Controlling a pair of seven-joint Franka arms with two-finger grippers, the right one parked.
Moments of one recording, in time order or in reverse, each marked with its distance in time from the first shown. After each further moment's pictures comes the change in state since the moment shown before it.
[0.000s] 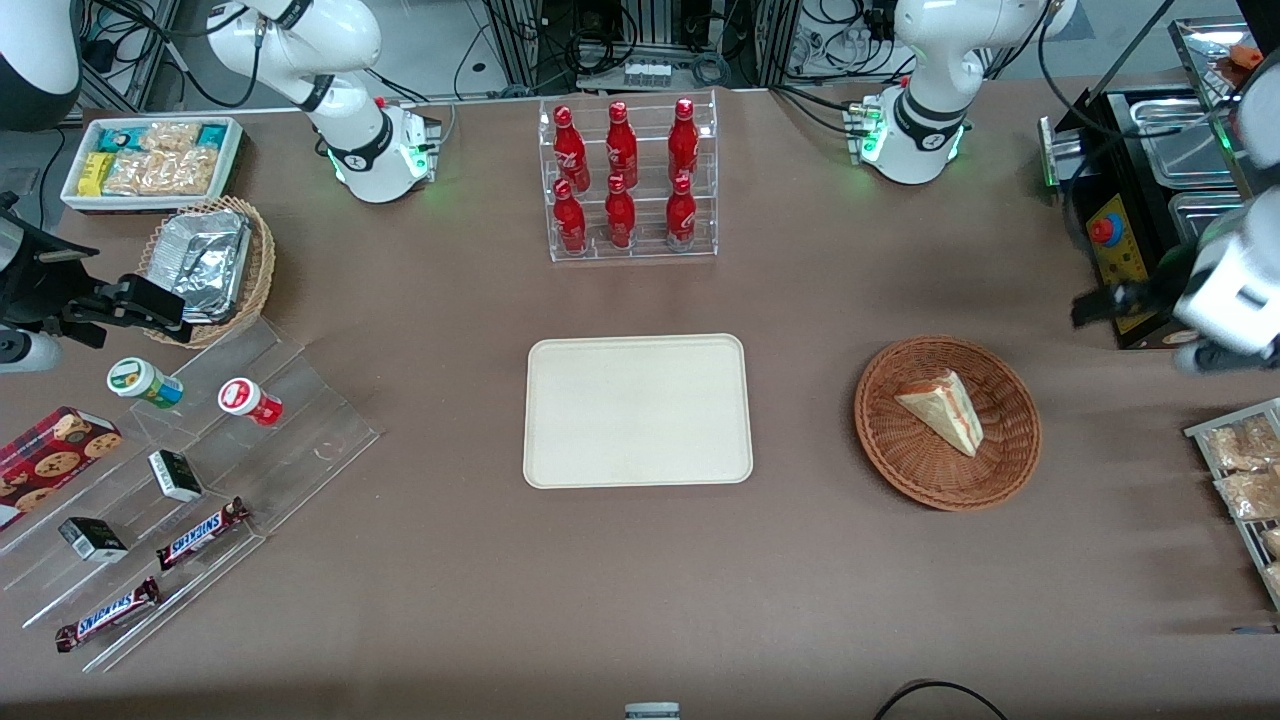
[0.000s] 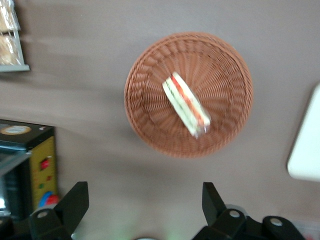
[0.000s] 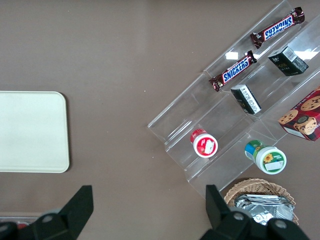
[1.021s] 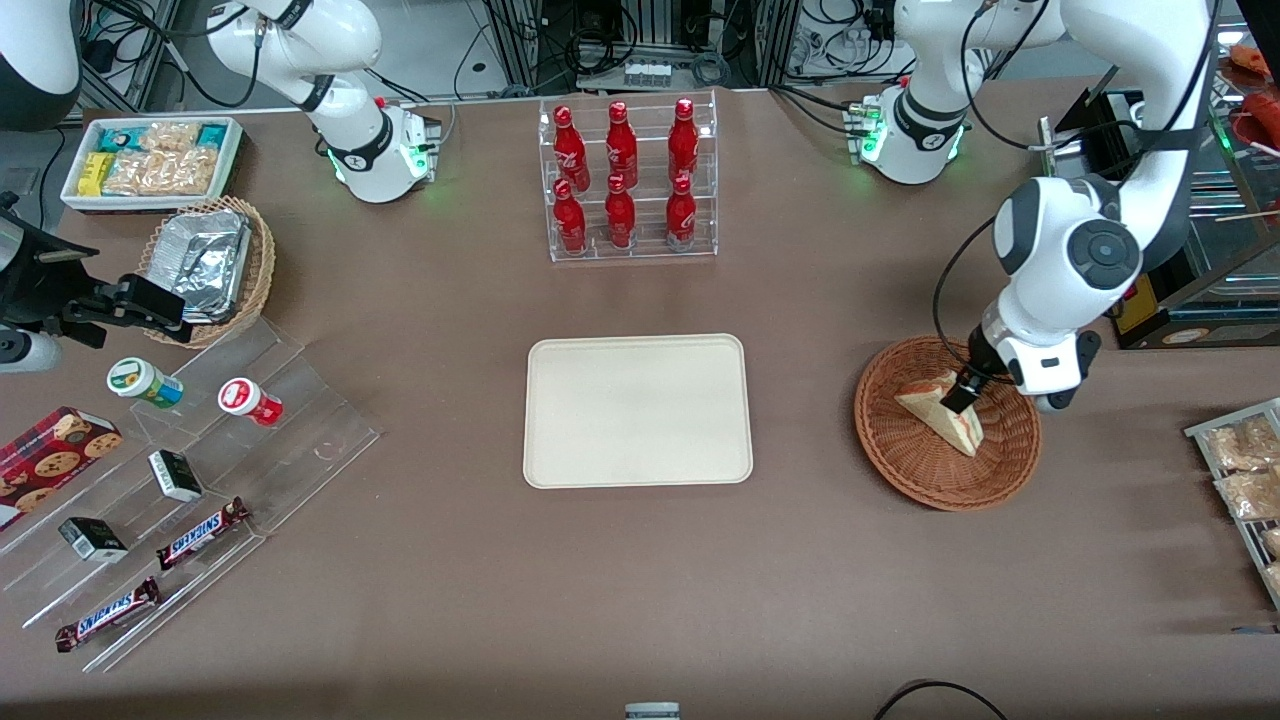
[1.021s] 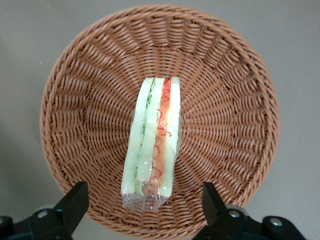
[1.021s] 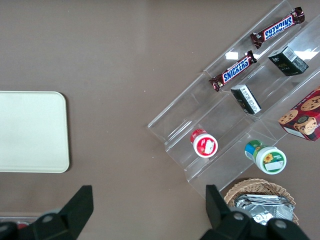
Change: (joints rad) arm -0.131 0.021 -0.007 -0.576 0.000 0.779 -0.871
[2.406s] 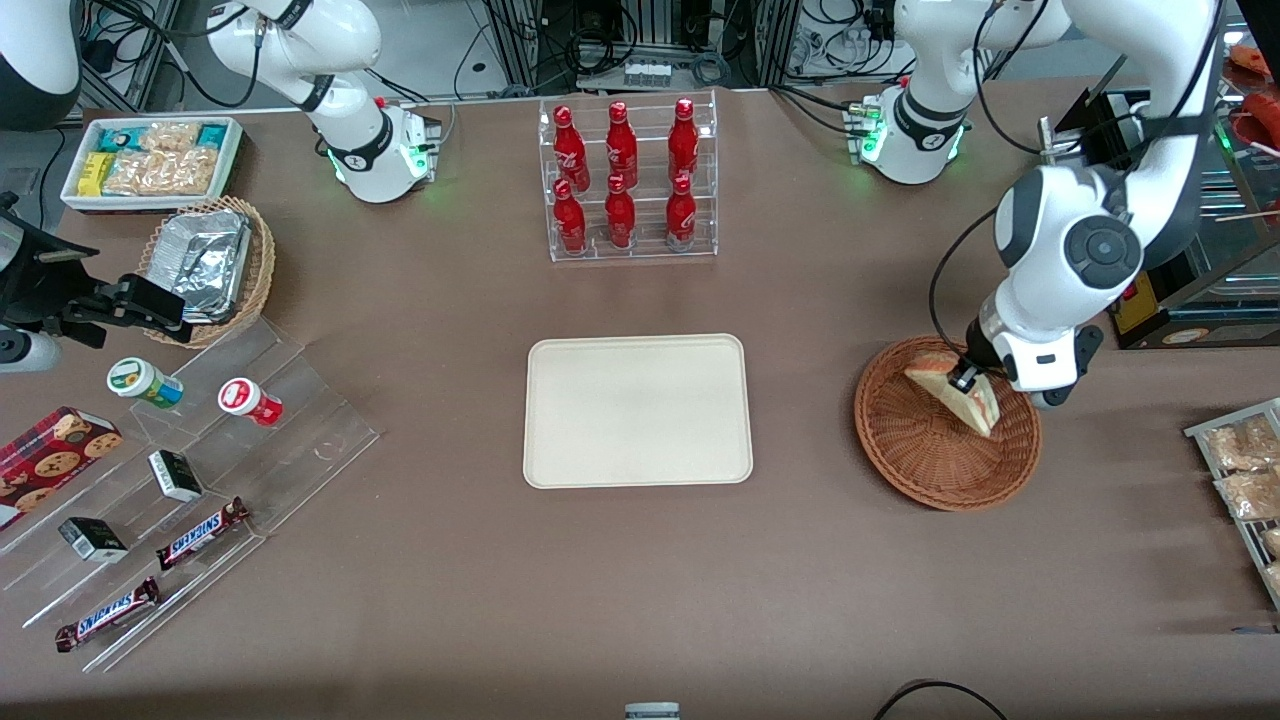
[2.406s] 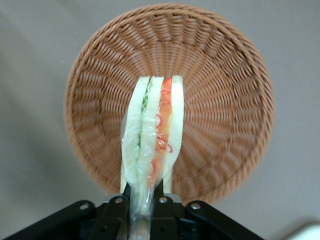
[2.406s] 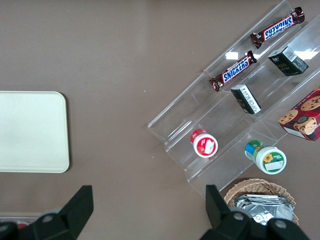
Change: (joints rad) arm -0.050 -0.051 -0.013 0.165 0.022 -0.331 0.009
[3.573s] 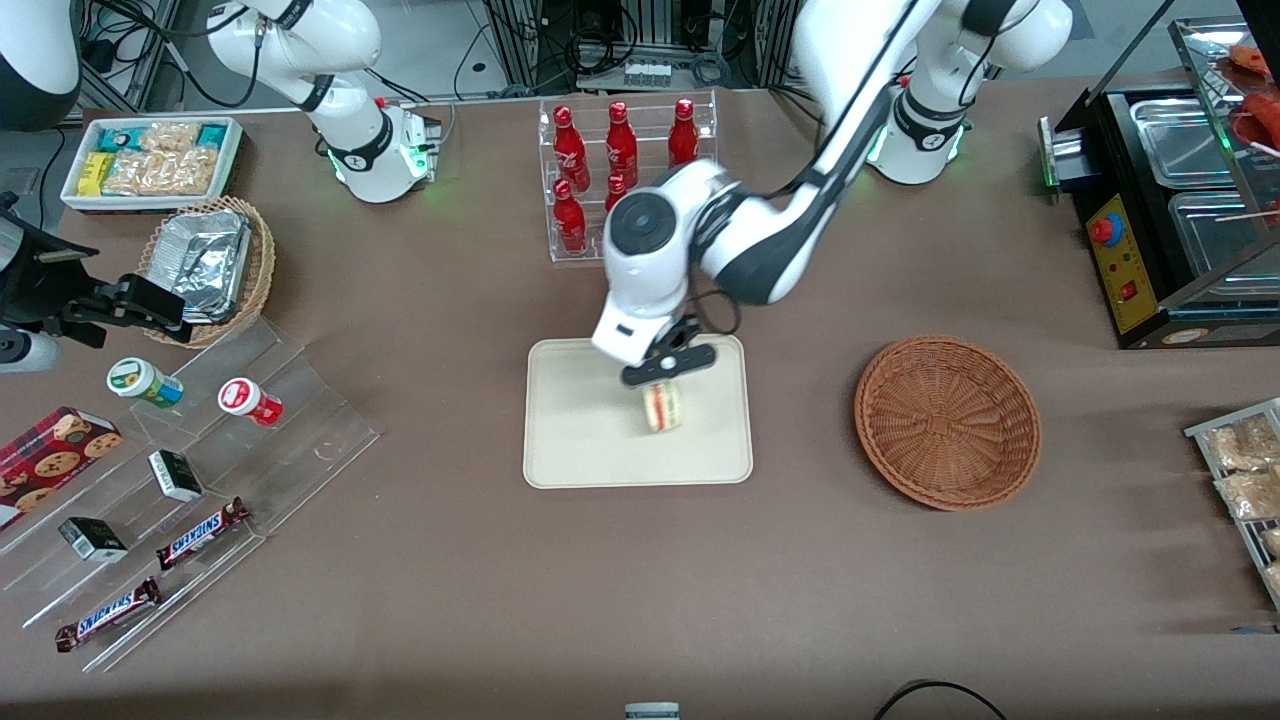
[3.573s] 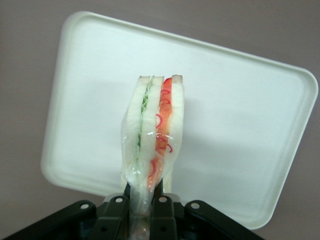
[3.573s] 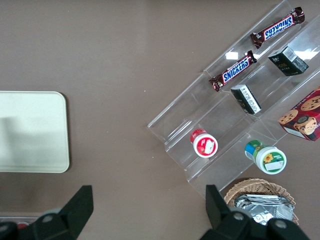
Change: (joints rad) arm -0.631 0.594 -0.027 0.685 -0.003 -0.004 -0.054
